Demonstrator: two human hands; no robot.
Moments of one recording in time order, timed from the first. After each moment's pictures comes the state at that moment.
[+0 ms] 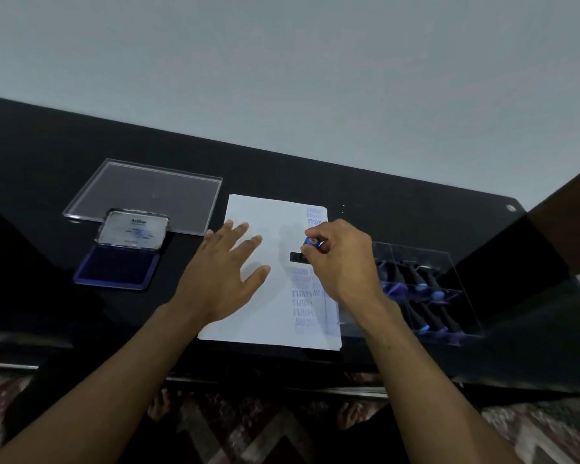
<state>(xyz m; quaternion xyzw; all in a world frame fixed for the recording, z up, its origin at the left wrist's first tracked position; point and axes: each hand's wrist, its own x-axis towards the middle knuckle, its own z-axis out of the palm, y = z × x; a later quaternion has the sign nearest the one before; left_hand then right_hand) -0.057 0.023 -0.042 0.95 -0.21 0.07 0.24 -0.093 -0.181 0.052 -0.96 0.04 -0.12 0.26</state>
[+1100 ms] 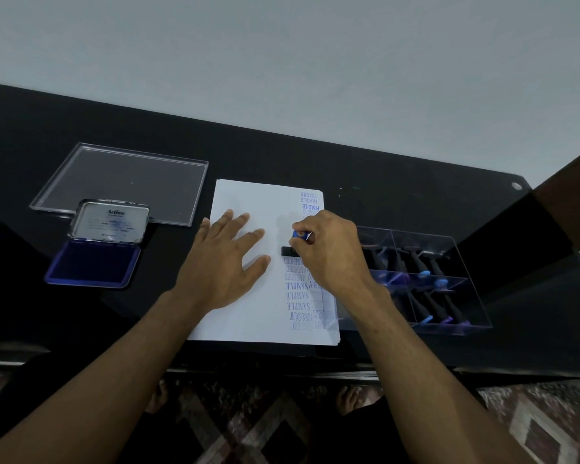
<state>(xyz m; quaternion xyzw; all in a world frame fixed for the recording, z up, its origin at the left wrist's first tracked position) -0.034 0.004 -0.061 0.96 -0.23 0.04 0.19 -0.069 -0.189 0.023 -0.97 0.00 -0.09 0.21</state>
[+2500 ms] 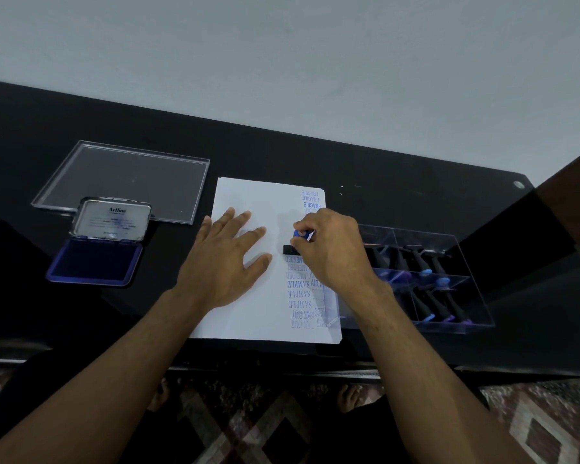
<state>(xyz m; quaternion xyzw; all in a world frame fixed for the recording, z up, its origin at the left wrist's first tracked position) -0.033 0.004 -0.062 0.96 -0.22 0.04 0.18 -0.067 -0.189 0.022 -0.98 0.01 -0.08 0.21</state>
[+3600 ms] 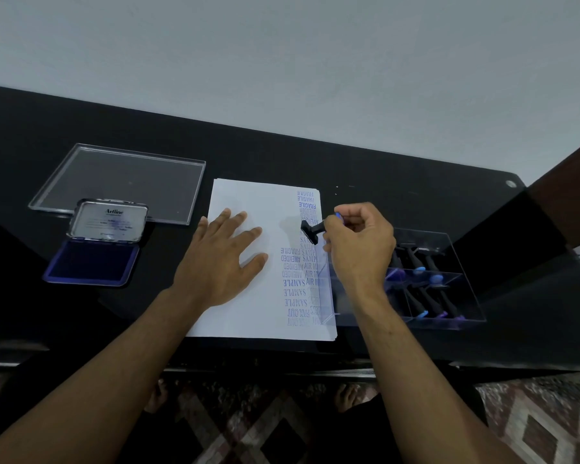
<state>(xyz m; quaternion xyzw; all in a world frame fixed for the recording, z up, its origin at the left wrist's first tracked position) -0.034 0.006 -0.063 0.95 -0.23 0.05 0.19 -0.089 -0.196 0.033 -0.78 0.22 -0.26 0.52</state>
